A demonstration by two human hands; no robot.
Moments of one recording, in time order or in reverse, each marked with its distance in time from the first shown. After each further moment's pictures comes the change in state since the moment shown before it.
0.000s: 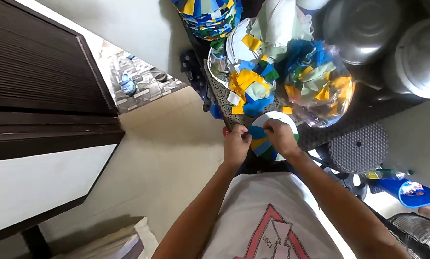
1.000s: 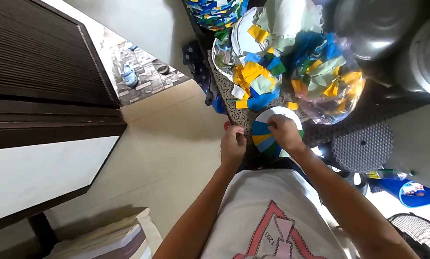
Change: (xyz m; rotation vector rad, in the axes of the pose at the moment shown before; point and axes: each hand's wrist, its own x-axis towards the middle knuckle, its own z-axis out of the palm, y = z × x) left_hand -0.020 -0.033 -0.001 -0.099 0.150 0.135; right_hand 0.001 0.005 0.004 -0.034 0.009 -0.041
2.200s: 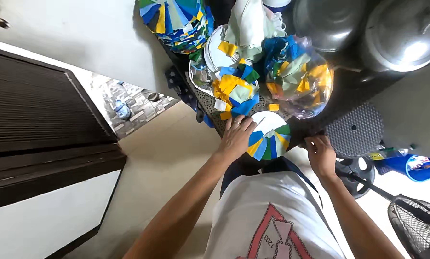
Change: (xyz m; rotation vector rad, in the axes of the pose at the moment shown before) left_hand 0.058 0.040 0.009 0.698 -0.488 0.666; right_hand -0.119 0.088 -0.022 -0.100 0.477 0.327
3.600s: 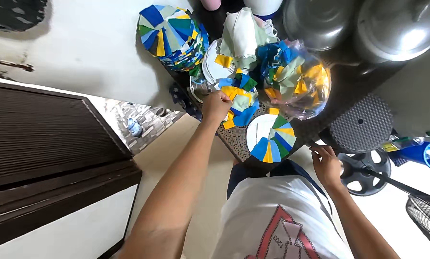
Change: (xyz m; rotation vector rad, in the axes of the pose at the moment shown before) left_hand 0.082 -0.062 -0.086 -0.317 0.069 -0.591; right_hand -0.031 0.012 0.015 0.073 0.021 0.061
